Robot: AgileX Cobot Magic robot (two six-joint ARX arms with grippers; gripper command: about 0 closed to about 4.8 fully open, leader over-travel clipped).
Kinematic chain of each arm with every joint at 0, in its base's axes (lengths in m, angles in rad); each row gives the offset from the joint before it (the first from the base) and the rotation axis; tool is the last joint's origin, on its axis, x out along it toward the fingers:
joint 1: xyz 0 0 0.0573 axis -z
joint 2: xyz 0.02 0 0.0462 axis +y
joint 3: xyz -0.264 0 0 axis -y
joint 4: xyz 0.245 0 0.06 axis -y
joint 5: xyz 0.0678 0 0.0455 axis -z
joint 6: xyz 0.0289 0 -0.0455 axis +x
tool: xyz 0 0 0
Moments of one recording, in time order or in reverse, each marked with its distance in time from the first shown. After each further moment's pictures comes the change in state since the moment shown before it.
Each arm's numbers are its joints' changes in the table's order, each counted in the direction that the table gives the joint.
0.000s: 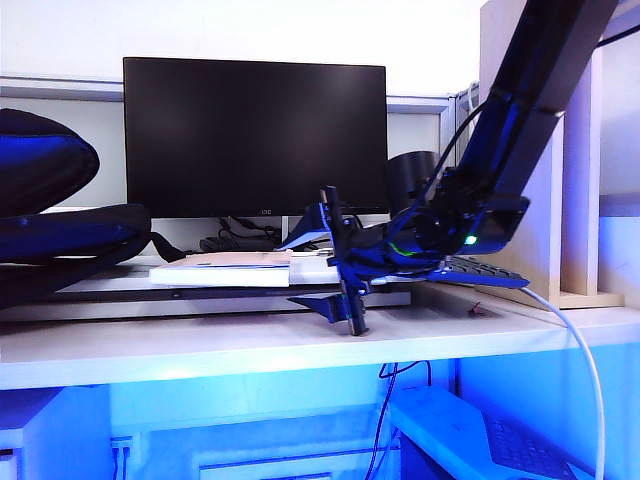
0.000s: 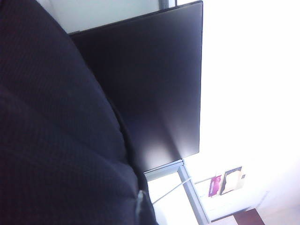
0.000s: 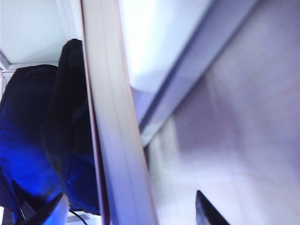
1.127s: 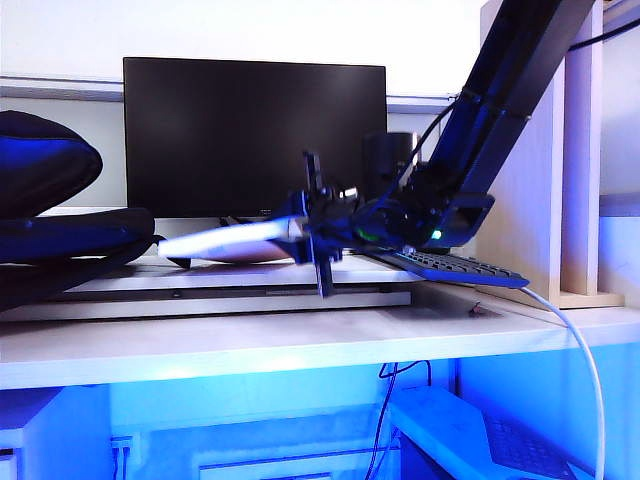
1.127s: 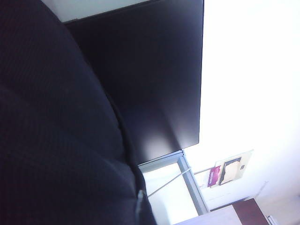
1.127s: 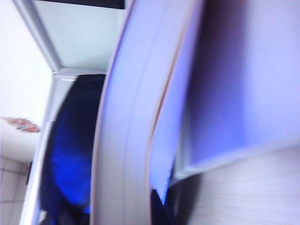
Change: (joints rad) left arm 0.000 0.000 0.000 -0.002 0.042 0.000; right arm -0.044 0.037 0.124 0.158 0.080 0.032
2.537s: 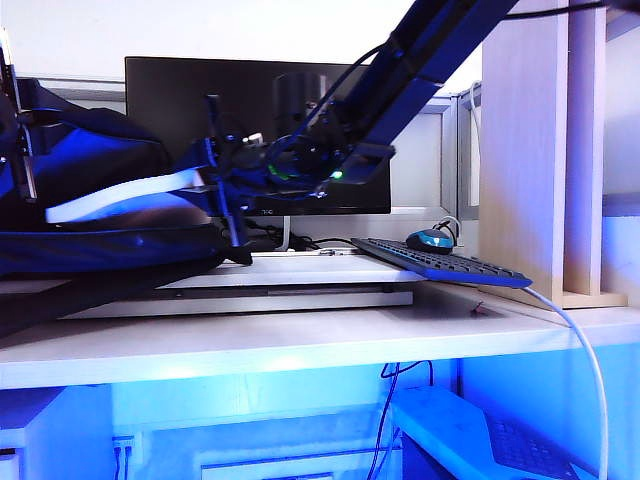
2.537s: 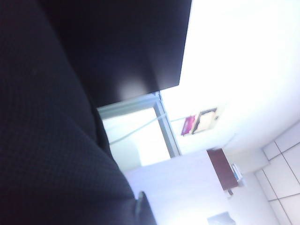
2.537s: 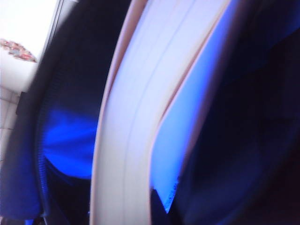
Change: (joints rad) left arm 0.217 0.003 -0.003 0.040 0.011 -0.072; right arm -0.149 0.095 0.452 -0.379 -0.089 -0.154
